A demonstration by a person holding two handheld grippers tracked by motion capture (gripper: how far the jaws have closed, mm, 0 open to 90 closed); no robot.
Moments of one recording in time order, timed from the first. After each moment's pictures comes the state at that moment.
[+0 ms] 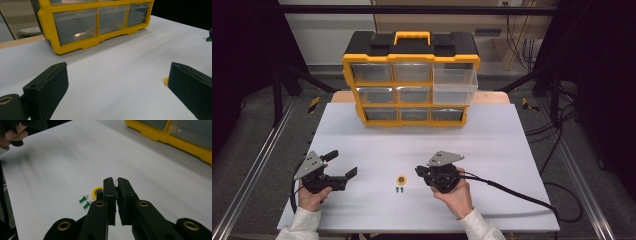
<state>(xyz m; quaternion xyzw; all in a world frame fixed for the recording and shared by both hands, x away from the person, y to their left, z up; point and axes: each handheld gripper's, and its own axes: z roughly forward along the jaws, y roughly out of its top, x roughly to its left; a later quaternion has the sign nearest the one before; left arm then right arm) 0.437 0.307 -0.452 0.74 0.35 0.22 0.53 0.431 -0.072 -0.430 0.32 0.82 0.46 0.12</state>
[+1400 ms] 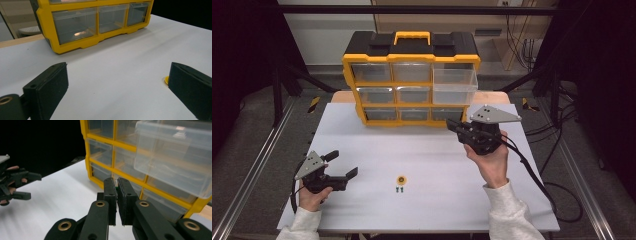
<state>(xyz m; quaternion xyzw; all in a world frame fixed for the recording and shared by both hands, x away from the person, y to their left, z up) 0.437 0.306 -0.453 0.74 0.35 0.22 0.53 0.456 -0.146 -0.304 0.35 0.74 0.53 0.22</state>
